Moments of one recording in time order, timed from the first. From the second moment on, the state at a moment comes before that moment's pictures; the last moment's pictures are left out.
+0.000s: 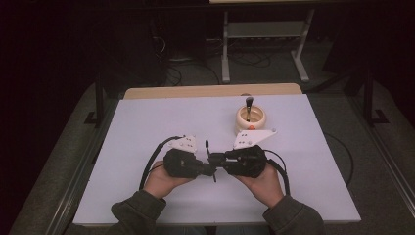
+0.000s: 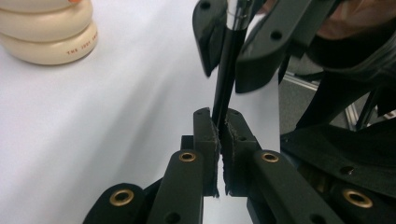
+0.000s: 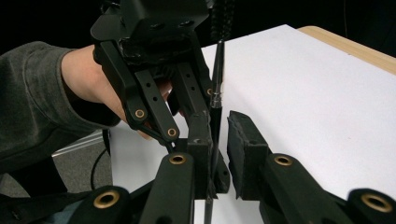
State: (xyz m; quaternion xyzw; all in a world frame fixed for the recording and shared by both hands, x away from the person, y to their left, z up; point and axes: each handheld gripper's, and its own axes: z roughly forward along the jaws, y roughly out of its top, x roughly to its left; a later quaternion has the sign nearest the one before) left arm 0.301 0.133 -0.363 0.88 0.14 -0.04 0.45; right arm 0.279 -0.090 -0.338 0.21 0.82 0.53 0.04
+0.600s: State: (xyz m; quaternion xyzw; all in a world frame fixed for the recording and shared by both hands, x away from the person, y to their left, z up) left arm 0.298 0.130 -0.365 0.89 0.14 -0.02 0.43; right arm 0.281 -0.090 -0.337 0.20 0.83 0.51 0.04
